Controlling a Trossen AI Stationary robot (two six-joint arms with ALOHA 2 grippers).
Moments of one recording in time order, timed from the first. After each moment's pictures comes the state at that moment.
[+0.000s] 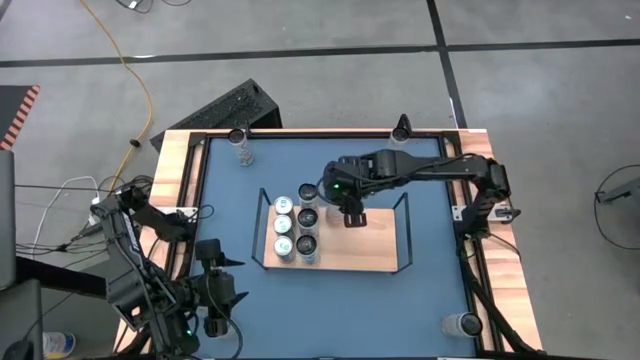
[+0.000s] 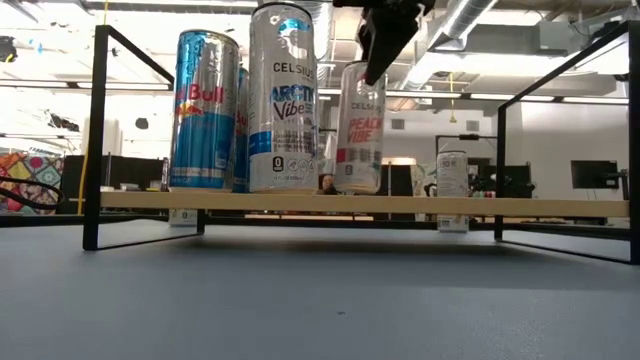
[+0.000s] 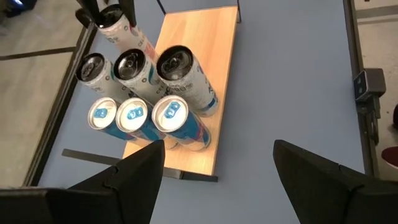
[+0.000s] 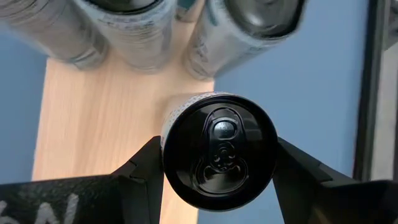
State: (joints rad) left arm -0.94 1.67 1.93 -1.51 -0.78 -0.86; right arm -0.02 1.79 1.80 -1.15 0.16 -0.17
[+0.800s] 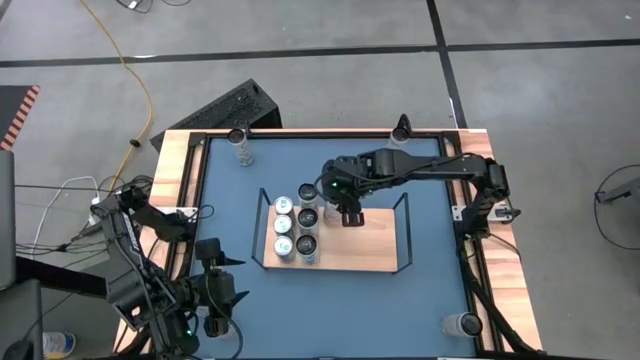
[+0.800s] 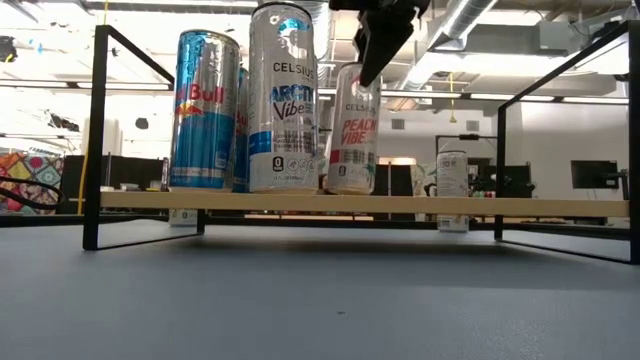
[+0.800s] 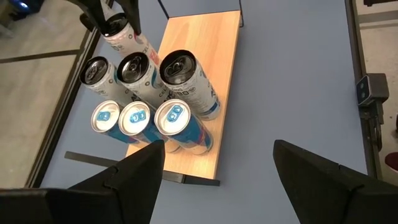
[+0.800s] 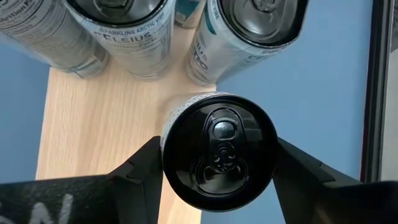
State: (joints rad) left arm -0.94 1.67 1.93 -1.51 -0.80 -0.86; right arm -0.03 1.80 1.80 -1.12 0.13 -0.16
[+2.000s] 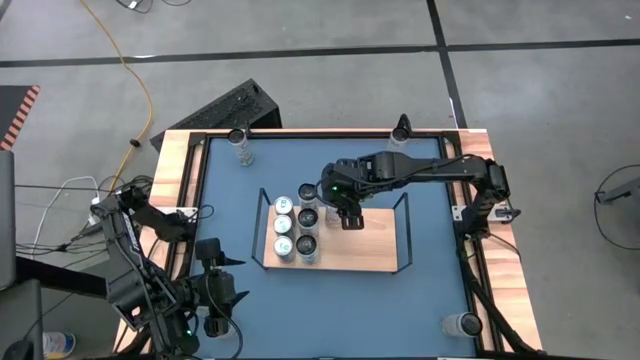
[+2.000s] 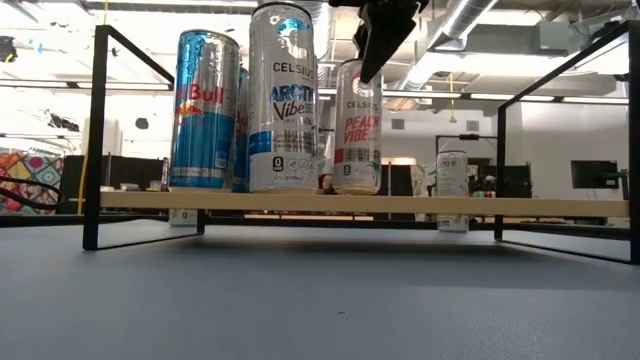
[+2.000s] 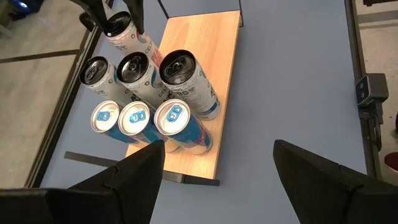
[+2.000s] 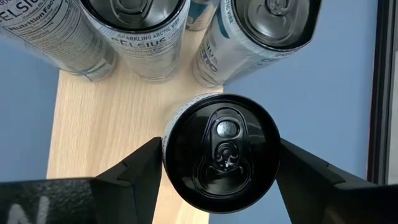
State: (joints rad) left arm -0.94 1.67 1.93 -1.51 -0.80 -0.86; right arm -0.01 1.80 1.80 -1.12 0.13 -0.14
